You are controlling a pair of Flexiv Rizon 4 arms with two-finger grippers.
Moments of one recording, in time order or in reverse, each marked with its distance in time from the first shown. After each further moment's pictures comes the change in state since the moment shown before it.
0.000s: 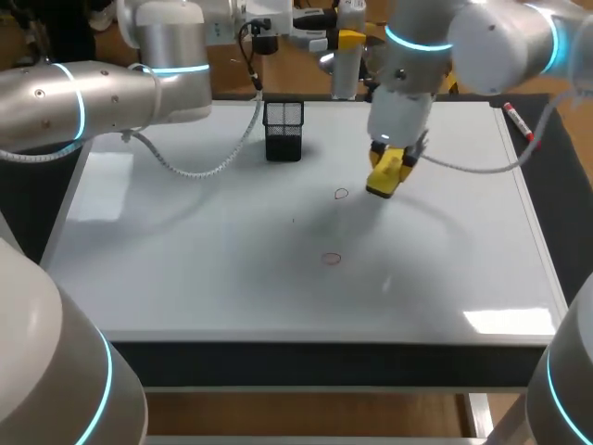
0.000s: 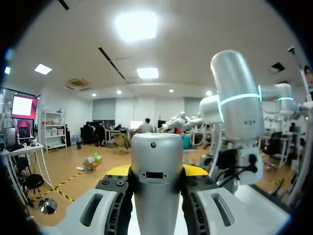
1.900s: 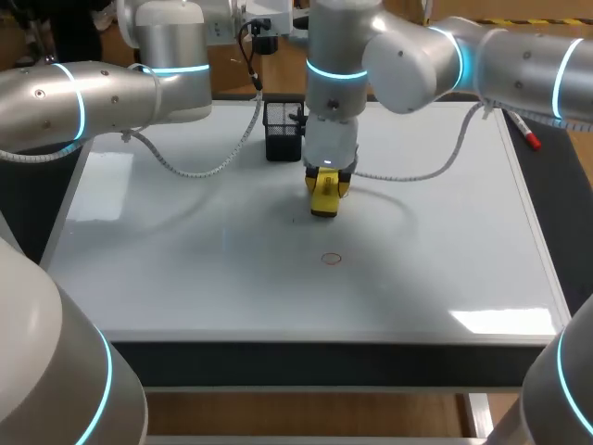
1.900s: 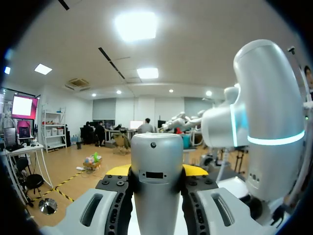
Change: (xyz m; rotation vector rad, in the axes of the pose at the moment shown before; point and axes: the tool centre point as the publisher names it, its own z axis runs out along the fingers) left arm 0.000 0.000 0.000 0.000 0.000 0.000; right arm -0.089 0.041 0.068 -0.044 0.050 -0.360
